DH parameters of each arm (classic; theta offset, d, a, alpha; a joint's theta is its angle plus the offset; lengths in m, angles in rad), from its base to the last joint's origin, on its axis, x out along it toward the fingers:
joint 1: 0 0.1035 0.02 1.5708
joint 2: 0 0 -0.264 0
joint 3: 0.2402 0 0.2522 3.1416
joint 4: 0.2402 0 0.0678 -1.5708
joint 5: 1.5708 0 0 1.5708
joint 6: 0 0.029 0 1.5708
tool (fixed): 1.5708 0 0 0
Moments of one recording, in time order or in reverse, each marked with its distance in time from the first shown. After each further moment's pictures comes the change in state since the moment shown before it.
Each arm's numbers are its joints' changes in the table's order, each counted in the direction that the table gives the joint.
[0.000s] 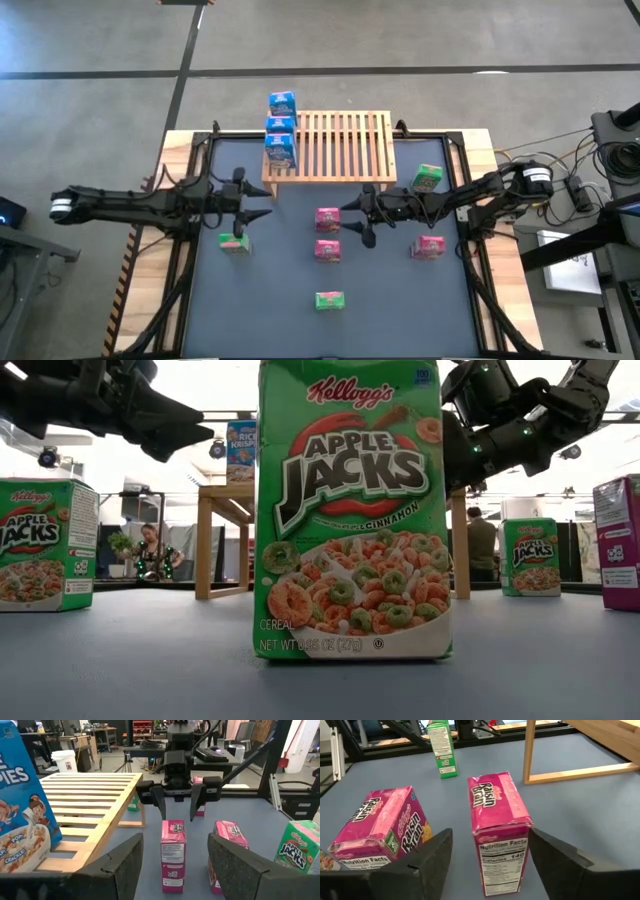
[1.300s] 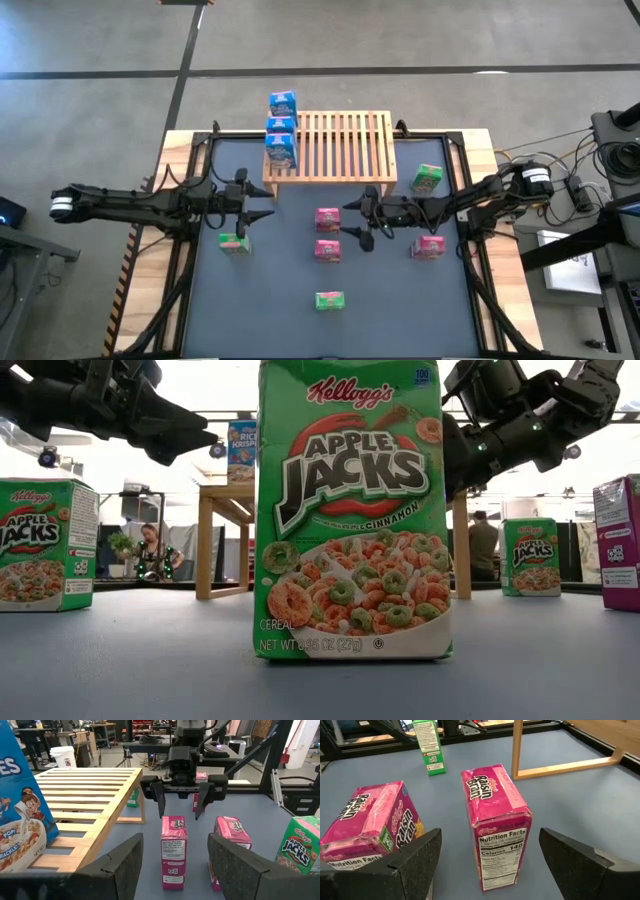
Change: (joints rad) left arm 0.000 -0.042 0.000 -0.021 0.001 0.002; right arm 0.084 -0.001 0.001 0.019 0.159 0.032
